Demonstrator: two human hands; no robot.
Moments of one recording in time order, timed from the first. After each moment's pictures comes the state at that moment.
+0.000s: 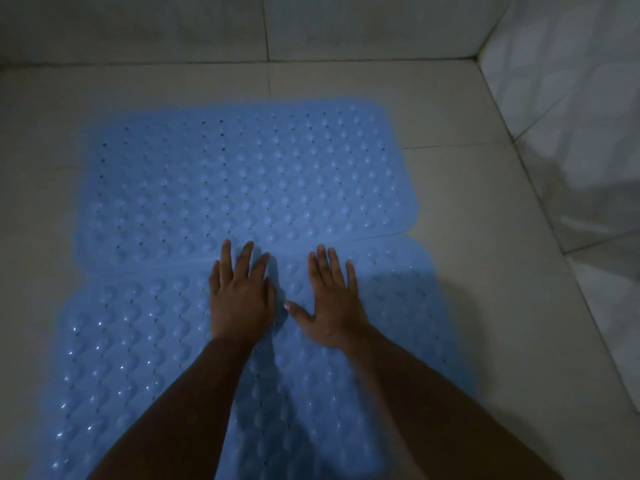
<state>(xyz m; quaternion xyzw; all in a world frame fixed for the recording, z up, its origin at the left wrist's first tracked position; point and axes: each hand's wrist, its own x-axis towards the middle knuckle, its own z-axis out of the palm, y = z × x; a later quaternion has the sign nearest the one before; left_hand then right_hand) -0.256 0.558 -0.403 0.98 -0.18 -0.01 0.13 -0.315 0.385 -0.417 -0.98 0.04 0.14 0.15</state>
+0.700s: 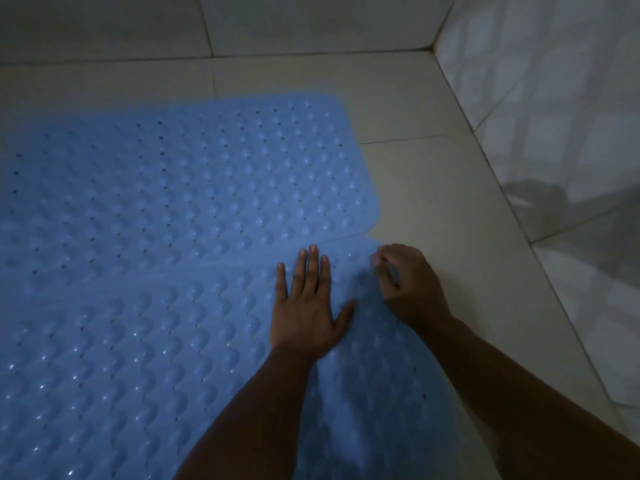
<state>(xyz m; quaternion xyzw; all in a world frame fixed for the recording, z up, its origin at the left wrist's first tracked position) -0.306 0.404 -0.436 0.94 -0.32 -0.08 0.08 -0.353 0.204 -0.404 -0.95 0.16 -0.10 0.25</state>
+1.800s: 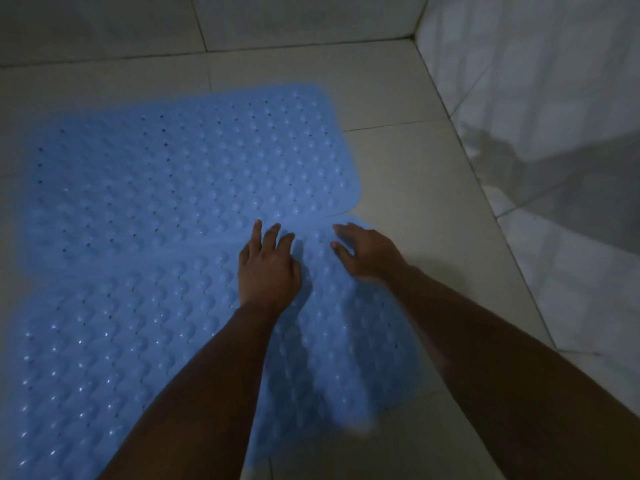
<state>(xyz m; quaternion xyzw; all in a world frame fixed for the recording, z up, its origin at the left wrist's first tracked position) -0.288 0.440 -0.363 0.95 -0.23 -0.09 0.17 -0.341 0.230 -0.378 -0.96 0.14 0.04 0.25</state>
